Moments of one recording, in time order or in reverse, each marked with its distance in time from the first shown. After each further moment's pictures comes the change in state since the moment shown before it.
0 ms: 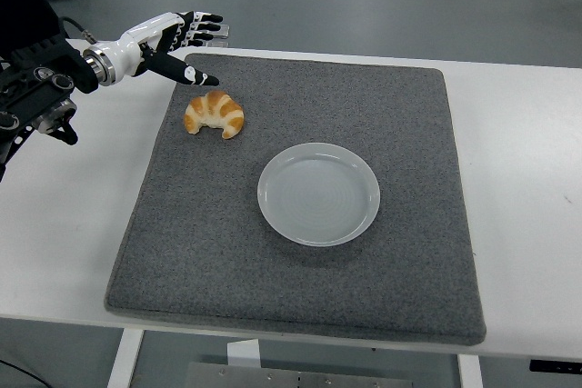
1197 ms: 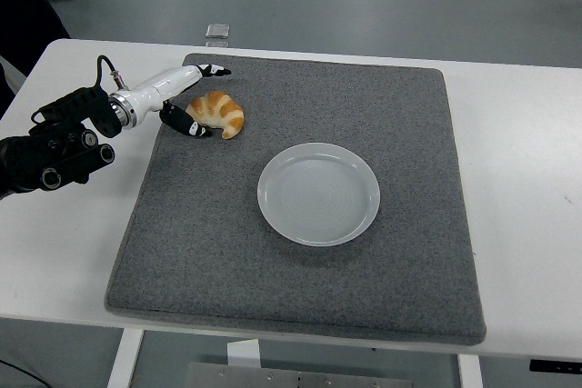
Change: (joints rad) left arm -0.028 -0.018 0.375 -0.028 0.213 0.424 -0.037; right arm 0.000 0.000 0.000 0.000 0.000 0.000 0.000
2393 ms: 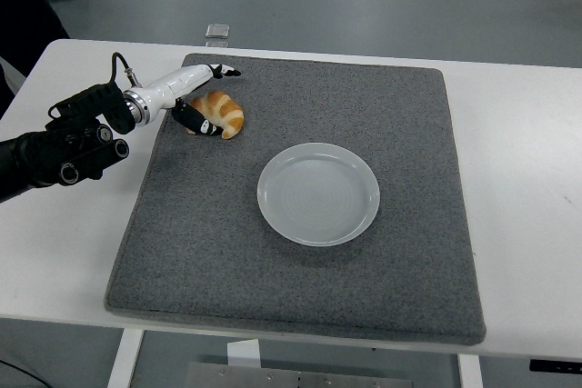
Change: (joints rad) left arm -0.013 -0.069 0.002 0.073 -0.002 -0.040 0.009; right arm 0.000 0.000 0.000 0.001 0.000 0.000 0.000
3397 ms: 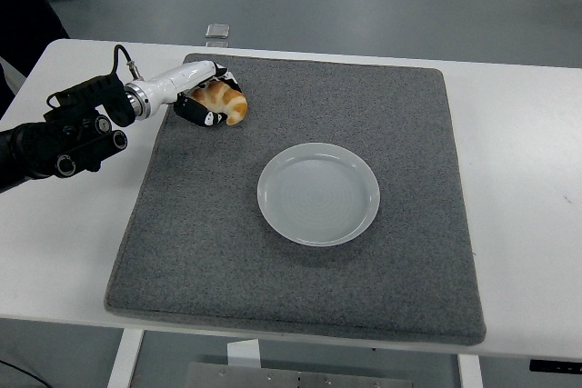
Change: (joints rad) left arm -0.039 0.018 -0.001 -0.024 -0.001 -0.048 -0.002; right arm 0.000 0.000 0.000 -0.001 0.000 0.000 0.000
